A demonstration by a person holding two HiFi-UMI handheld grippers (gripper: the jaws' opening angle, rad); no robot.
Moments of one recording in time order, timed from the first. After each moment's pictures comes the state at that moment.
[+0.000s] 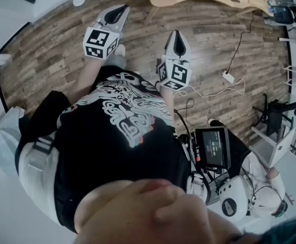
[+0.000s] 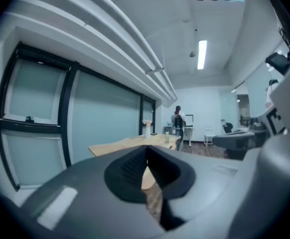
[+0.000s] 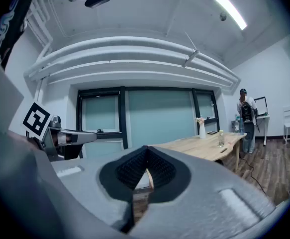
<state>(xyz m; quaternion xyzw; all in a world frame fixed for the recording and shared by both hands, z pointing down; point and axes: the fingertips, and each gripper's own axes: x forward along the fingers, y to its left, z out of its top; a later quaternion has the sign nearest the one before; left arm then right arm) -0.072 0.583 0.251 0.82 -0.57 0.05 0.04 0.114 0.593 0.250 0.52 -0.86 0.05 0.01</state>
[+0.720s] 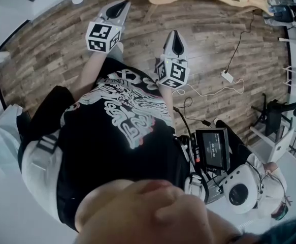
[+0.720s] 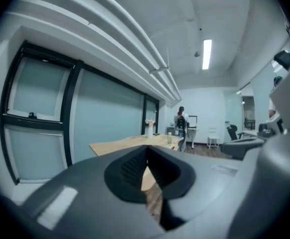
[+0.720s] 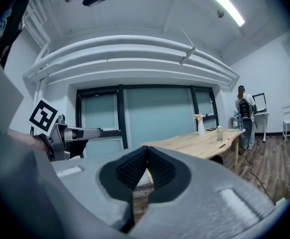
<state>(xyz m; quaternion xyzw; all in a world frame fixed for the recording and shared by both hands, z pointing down) -0.064 0.567 0.266 0.80 -0.59 0.04 0.06 0.128 0.595 0.276 0.52 -0.85 0.06 0.02</state>
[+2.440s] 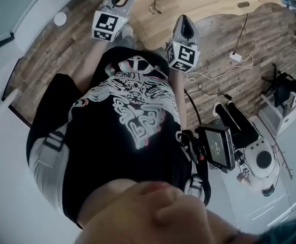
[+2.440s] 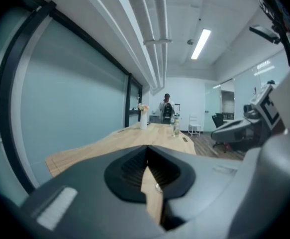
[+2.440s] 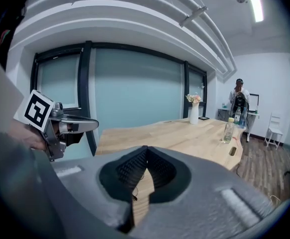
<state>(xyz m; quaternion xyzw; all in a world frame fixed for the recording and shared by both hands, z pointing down) -0.134 0.004 0.365 0.89 -0.43 0.11 0.05 0.039 0.058 0.359 0.60 -0.78 0.11 0.15</state>
